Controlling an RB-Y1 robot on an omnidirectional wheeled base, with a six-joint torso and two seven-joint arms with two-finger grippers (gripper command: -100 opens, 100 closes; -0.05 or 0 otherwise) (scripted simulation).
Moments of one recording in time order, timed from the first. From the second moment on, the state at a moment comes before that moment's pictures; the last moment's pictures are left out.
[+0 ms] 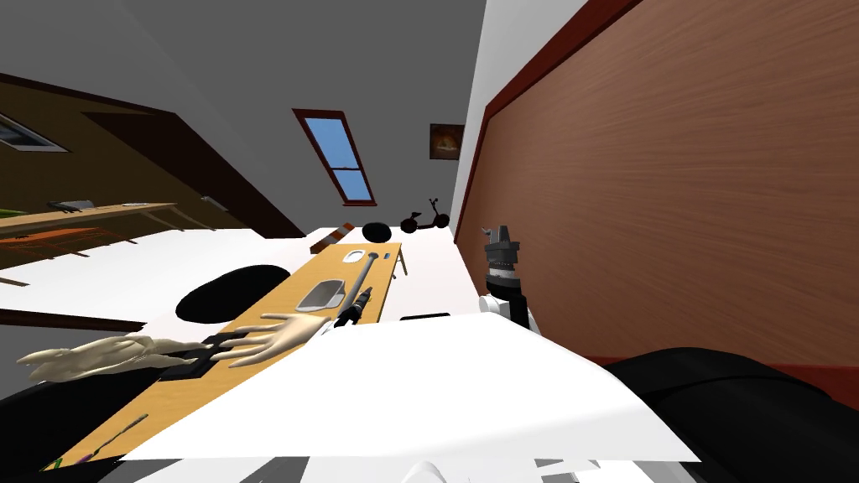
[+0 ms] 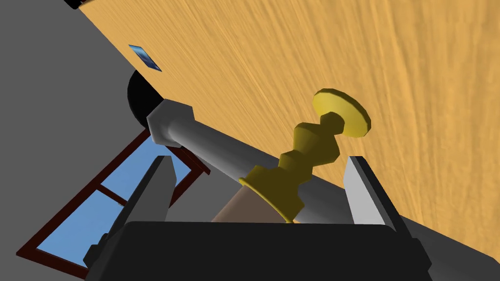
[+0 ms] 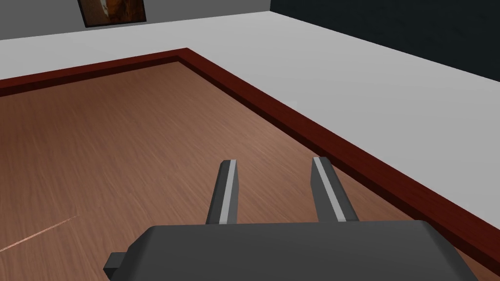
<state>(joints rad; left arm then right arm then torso) 0.25 0.42 -0.12 -1.25 -0.06 0.11 -0.04 0.52 -0.01 0.00 -2.32 -0.03 -0.46 0.03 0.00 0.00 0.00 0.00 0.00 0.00</state>
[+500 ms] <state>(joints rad) 0.25 0.42 -0.12 -1.25 -0.06 0.11 -0.04 0.52 -0.01 0.00 -2.32 -0.03 -0.46 0.03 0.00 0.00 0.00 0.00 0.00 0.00</state>
